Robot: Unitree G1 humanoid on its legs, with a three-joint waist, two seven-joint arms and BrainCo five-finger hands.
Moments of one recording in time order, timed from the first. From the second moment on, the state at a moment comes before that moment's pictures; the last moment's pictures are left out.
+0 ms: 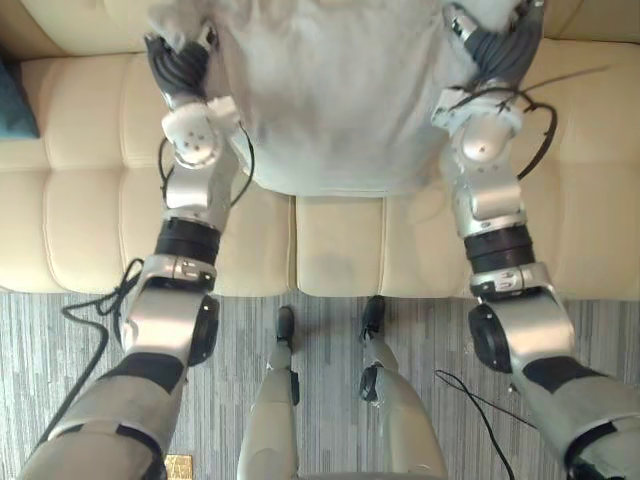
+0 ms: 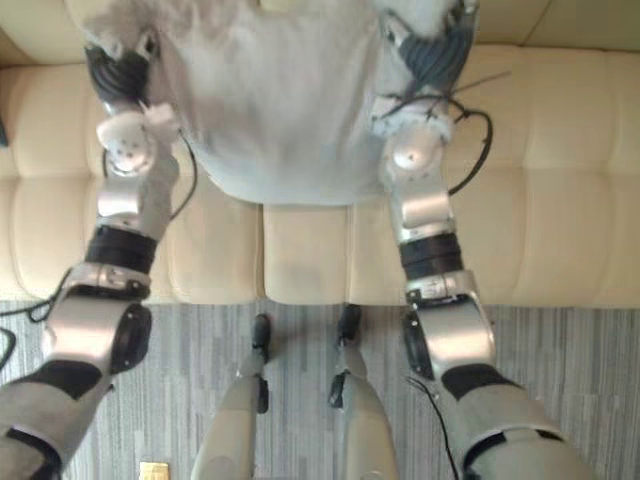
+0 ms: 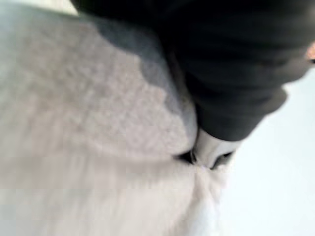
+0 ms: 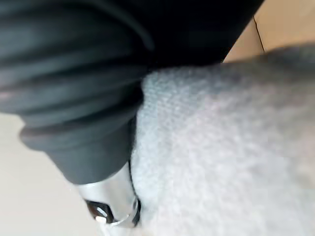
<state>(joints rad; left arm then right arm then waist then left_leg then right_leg) -1.20 0.36 0.00 0.74 -0.35 -0.13 0.49 -1.15 -0.32 -0.01 0.54 0.15 -0.09 -0.55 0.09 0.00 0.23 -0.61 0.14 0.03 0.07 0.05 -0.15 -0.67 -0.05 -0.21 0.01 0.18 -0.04</state>
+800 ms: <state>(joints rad) -0.27 0.25 0.11 0.40 -0.47 -0.12 0.30 -0.30 -0.31 -0.16 0.25 0.43 -0.08 -0.28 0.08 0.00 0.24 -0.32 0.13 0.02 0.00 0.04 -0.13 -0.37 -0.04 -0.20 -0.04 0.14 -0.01</state>
